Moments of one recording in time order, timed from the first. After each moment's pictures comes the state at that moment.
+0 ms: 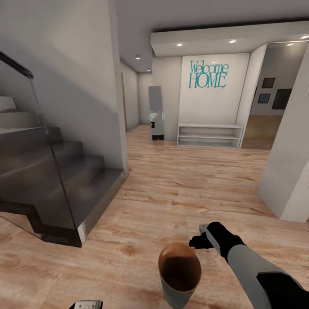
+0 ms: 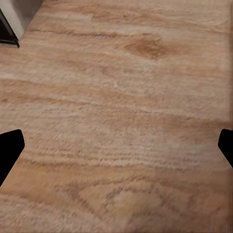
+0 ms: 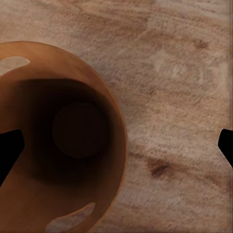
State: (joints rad) left arm 0.00 0.03 0.01 -0.84 0.00 -0.13 0.01; right arm -0.84 -0.02 0.04 -0.29 0.04 0.67 0.13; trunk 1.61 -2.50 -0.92
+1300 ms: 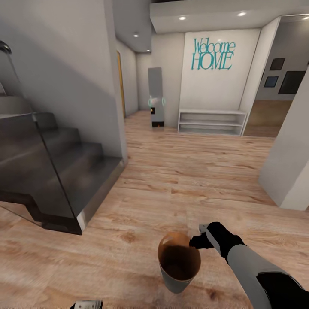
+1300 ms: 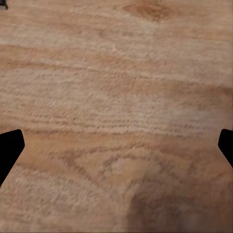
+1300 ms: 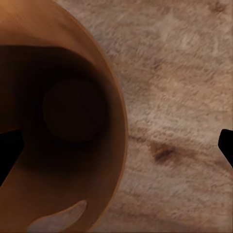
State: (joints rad) left arm 0.00 0.03 0.02 -0.84 0.00 -0.12 0.01; right arm -0.84 -0.02 0.04 -0.29 0.04 0.67 0.13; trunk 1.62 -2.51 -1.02
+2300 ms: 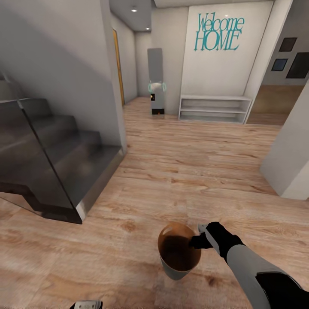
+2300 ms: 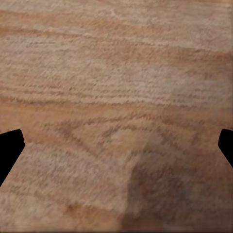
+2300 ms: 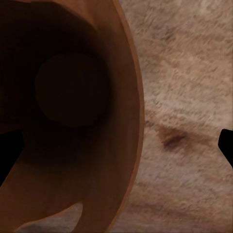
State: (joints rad) left arm 0.00 0.03 0.02 -0.84 0.00 -0.13 0.01; right arm -0.84 -0.01 0.04 -0.29 0.04 0.67 0.13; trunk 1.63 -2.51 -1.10
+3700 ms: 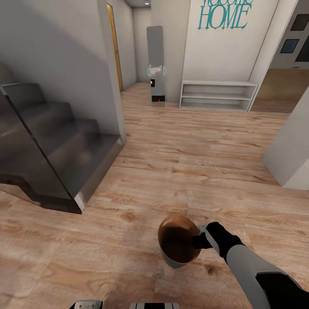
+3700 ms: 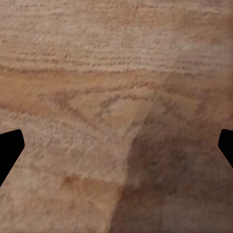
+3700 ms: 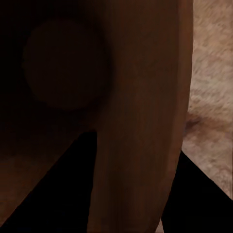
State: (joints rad) left arm 0.00 0.03 0.02 -0.84 0.00 -0.13 0.00; right arm -0.84 -0.01 0.04 -0.29 0.04 0.66 0.13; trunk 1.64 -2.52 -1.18
